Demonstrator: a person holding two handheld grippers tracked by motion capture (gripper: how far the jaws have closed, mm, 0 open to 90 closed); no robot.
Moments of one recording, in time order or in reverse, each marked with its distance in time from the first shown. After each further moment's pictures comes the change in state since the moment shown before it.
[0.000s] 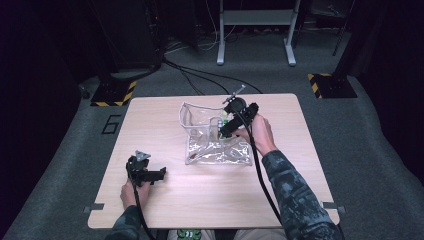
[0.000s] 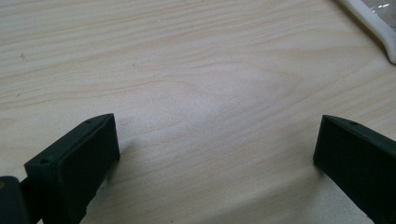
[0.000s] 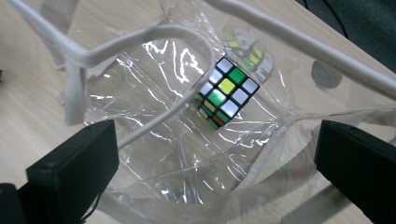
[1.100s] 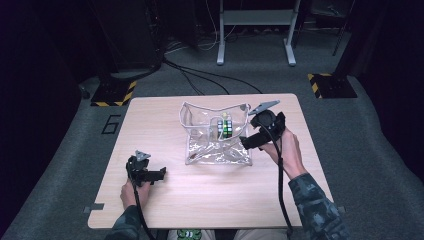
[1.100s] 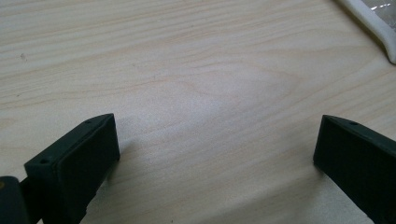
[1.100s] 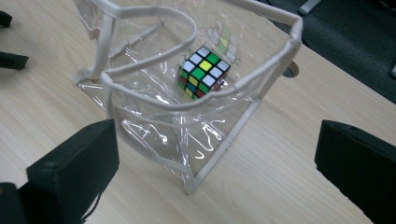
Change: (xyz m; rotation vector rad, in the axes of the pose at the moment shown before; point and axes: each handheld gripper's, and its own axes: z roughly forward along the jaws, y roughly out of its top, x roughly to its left) left arm 0.000 0.000 0.000 0.003 0.001 0.001; right arm -0.001 -0.070 -0.073 -0.152 -0.059 0.001
